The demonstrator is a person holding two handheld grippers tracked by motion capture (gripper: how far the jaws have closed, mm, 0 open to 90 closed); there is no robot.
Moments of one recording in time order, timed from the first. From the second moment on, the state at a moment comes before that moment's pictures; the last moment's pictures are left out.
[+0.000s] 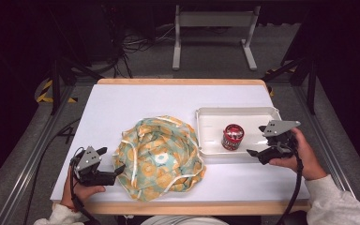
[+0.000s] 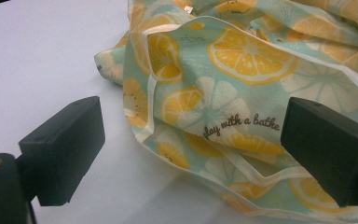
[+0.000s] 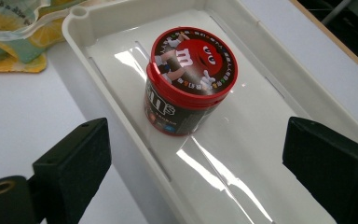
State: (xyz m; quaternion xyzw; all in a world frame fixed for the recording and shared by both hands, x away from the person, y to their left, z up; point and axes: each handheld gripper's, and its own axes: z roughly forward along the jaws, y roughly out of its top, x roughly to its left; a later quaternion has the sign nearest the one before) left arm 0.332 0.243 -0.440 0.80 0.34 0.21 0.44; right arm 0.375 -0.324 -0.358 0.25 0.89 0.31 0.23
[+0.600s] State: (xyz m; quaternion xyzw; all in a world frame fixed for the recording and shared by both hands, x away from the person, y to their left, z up) left arm 0.339 0.237 -0.440 0.81 0.34 0.20 0.44; right arm 0.345 -0.356 -0.378 0.29 0.85 0.36 0.26
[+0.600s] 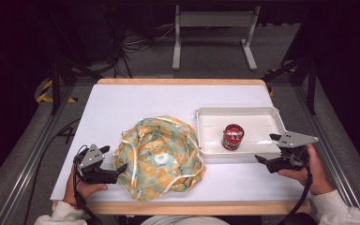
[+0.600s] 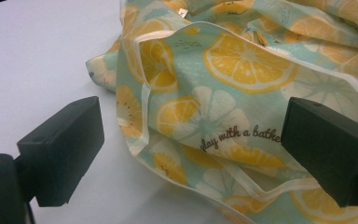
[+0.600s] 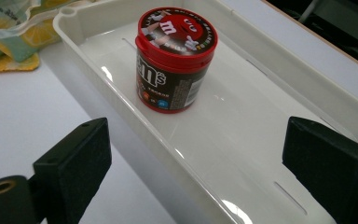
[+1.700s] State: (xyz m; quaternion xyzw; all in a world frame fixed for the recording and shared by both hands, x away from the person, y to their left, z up) left arm 0.346 0.232 -0.436 0.81 0.32 0.21 0.44; right arm 0.306 -0.379 -0.415 0.33 0.80 0.41 0.30
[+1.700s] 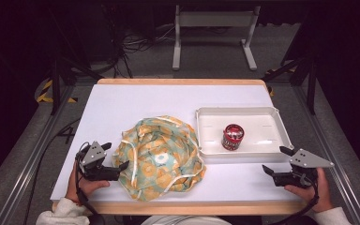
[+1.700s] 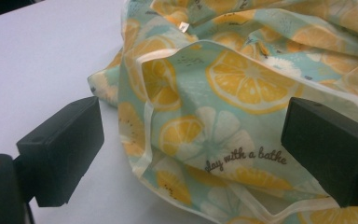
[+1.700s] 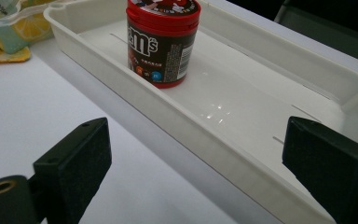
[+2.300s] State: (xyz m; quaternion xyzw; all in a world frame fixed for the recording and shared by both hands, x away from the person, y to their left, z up) left arm 0.345 0.236 -0.437 0.80 0.33 0.21 0.45; right arm 0.313 -0.374 -0.422 0.33 0.80 0.40 0.28
